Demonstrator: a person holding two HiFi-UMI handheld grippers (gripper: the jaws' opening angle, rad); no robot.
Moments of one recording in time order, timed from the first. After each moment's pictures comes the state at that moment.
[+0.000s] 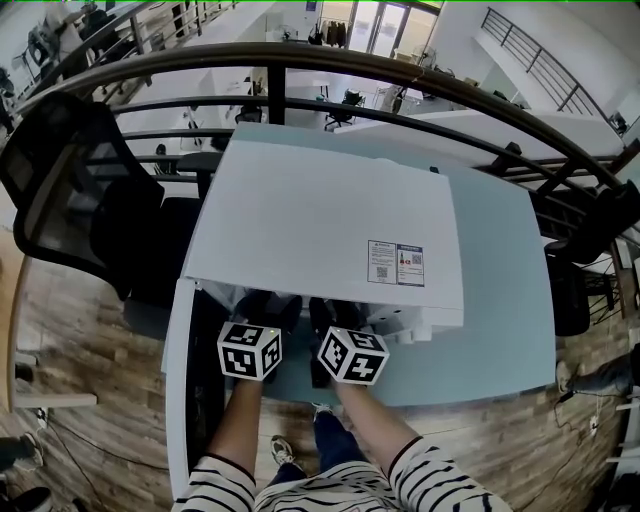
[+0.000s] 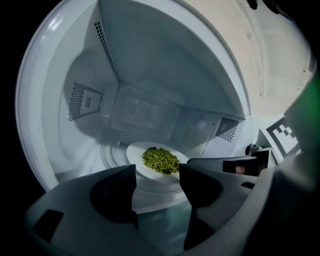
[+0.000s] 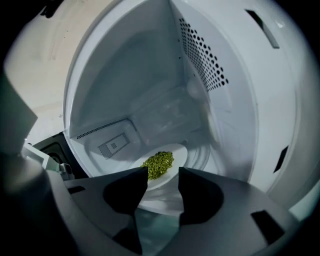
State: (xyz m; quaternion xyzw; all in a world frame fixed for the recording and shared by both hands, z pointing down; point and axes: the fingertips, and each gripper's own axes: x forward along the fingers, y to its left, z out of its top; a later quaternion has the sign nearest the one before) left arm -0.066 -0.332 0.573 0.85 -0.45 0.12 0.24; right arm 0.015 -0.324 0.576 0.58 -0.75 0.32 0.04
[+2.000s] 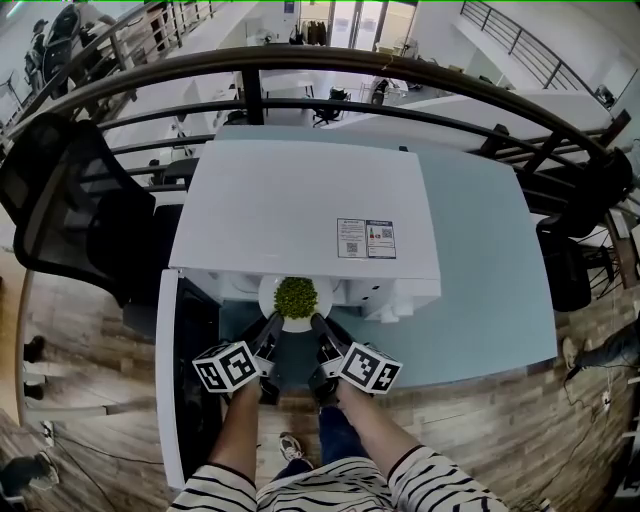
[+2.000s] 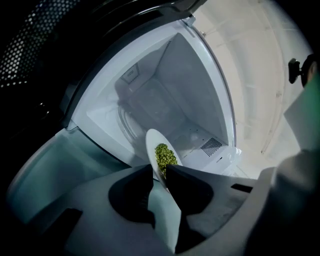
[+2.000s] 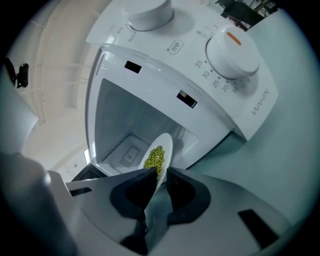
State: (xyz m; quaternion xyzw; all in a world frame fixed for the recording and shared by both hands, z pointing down) left arm -0.066 -0.264 0.587 0.79 -0.42 -0.03 0.44; right arm 0.032 -0.247 0.594 0.48 -0.71 0.49 -0.15
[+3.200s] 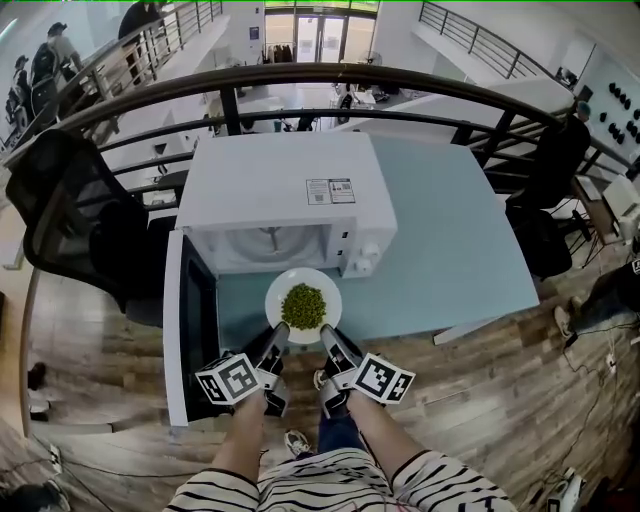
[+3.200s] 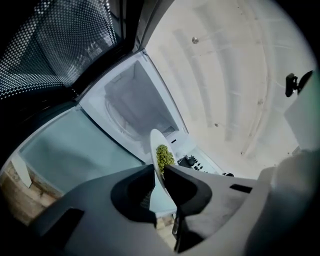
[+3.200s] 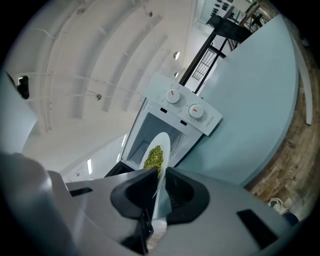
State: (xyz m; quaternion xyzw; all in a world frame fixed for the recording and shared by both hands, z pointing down) left arm -0.046 -0.121 0.536 0.82 -0.33 -0.07 0.45; right arm 0.052 -0.093 0.544 0.51 -0.69 0.47 -0.21
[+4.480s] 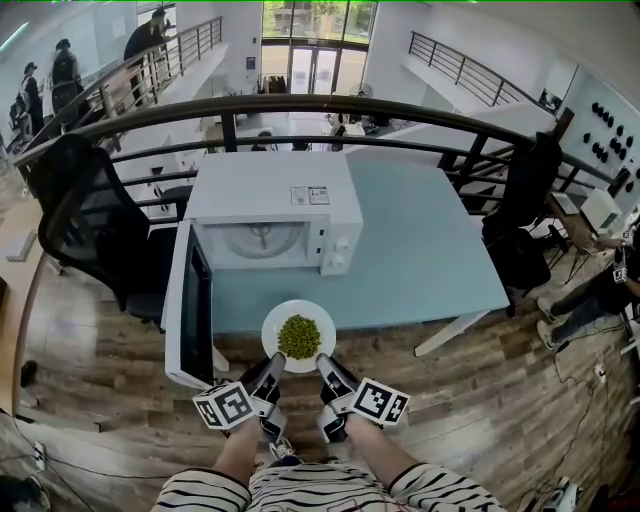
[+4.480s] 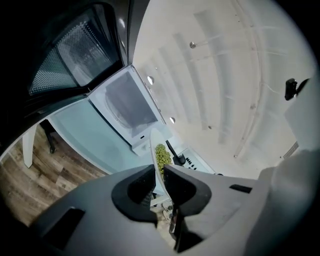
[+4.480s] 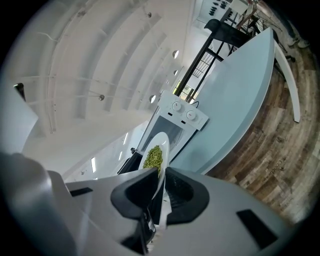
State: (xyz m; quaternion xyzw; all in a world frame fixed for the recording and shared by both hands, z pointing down) left arm -0.044 0.018 0.499 0.82 -0.31 -0.09 0.47; right arm 0.054 0.043 0.508 0.50 -0.69 0.49 -0.21
